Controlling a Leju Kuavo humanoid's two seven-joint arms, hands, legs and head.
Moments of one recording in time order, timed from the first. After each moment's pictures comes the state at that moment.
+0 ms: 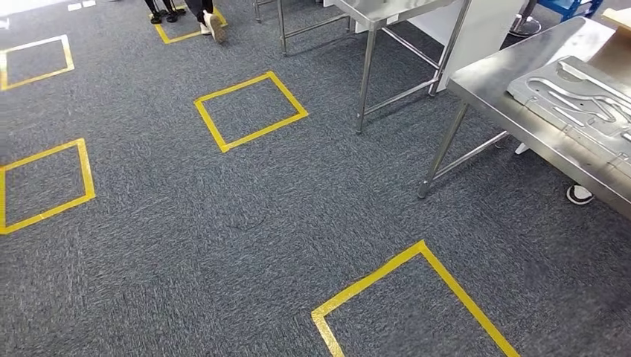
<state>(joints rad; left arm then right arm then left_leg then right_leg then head) 0.00 -0.25 1.22 -0.49 -1.11 0.01 -0.27 -0.01 0.20 -1.34 -0.34 1.12 0.16 -0.15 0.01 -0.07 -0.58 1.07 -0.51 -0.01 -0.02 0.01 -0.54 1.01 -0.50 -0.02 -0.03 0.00</state>
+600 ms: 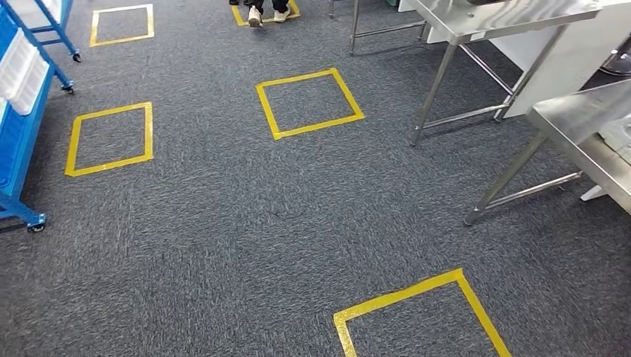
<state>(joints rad) 0.00 -0.27 1.25 -0.53 -1.14 0.00 -0.27 -0.01 0.20 -1.36 -0.36 1.14 0.18 -0.13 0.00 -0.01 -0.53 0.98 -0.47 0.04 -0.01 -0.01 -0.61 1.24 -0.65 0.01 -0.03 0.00</state>
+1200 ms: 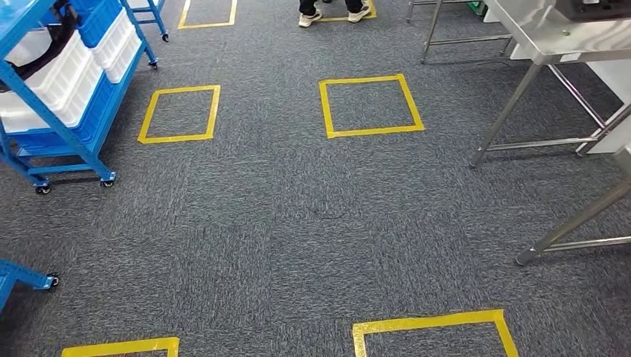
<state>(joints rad) 0.00 -0.29 1.28 -0.55 -1.17 -0.02 -0.26 0.00 0.21 -1.38 -0.37 1.15 0.19 -0.12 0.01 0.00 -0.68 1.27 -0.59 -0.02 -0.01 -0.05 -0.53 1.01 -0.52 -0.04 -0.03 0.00</state>
